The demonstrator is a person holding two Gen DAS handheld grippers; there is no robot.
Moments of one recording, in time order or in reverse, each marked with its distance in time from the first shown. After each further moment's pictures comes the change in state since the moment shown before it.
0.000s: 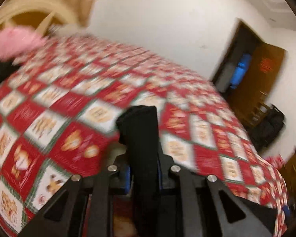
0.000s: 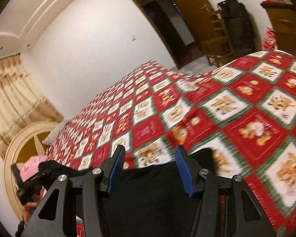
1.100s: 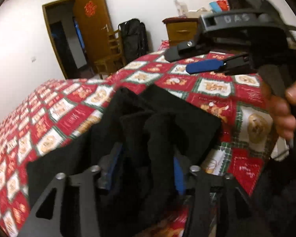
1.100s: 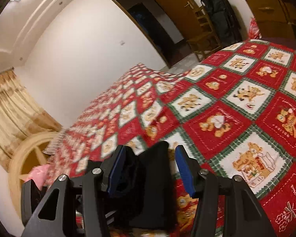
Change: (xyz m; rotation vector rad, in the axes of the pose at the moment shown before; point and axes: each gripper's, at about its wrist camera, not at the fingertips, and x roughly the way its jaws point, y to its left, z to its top) left arm -0.051 -0.262 -0.189 1.070 0.140 -0.616; right arm -0.049 -0.055 0.000 0.099 0.007 0.029
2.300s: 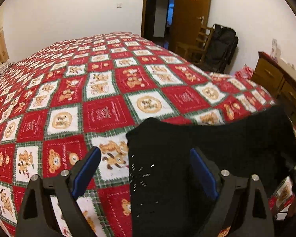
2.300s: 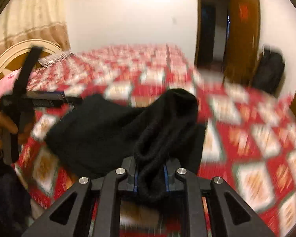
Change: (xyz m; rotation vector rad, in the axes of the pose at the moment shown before) left arm -0.018 0.149 -0.045 -0.623 0.152 0.286; right arm 0.045 0.059 -0.083 -0.648 0.224 -0.170
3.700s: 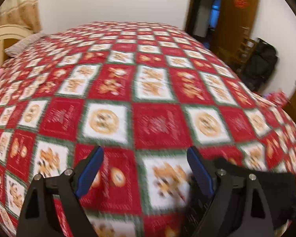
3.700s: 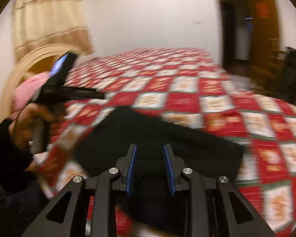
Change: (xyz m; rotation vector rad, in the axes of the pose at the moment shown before) left arm 0.021 0.070 0.022 -0.225 0.054 0.150; right arm 0.002 0.041 0.038 -0.081 -0.057 0.250
